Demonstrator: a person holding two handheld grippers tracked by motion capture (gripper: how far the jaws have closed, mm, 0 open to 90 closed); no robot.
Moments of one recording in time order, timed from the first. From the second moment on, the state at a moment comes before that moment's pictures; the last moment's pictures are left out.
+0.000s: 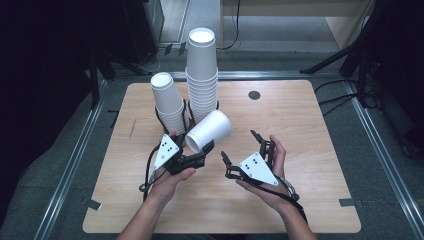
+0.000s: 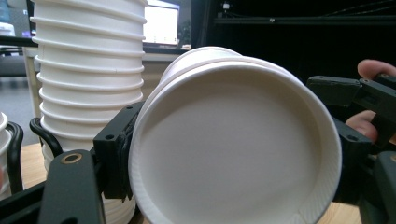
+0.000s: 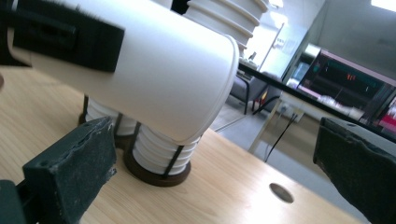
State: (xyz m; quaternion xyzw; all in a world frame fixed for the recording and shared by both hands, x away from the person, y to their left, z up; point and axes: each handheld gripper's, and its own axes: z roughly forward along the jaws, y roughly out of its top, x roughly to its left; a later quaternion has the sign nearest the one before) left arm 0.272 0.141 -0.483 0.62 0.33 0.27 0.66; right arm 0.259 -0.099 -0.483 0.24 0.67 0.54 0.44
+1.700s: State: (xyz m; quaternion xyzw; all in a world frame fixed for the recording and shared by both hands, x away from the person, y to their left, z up) left arm 0.268 0.131 -0.488 0.63 0.30 0.28 0.66; right arm 0.271 -0.093 -0.473 0.65 0.35 0.66 -0.12
